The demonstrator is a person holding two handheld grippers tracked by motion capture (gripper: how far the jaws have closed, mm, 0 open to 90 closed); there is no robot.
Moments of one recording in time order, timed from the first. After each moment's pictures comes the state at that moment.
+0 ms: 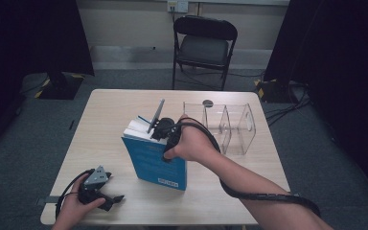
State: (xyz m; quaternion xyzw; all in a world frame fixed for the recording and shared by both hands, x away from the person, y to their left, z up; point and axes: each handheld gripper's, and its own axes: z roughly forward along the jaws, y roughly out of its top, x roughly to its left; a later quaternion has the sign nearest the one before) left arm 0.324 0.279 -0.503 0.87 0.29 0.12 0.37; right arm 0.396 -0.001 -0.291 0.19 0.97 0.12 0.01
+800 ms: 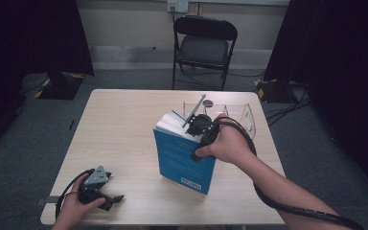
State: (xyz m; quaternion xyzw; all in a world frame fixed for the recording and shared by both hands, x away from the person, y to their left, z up) left arm 0.325 0.280 -0.502 0.88 0.29 0.12 0.37; right arm 0.388 -0.081 -0.272 0.26 0.96 0.14 0.00
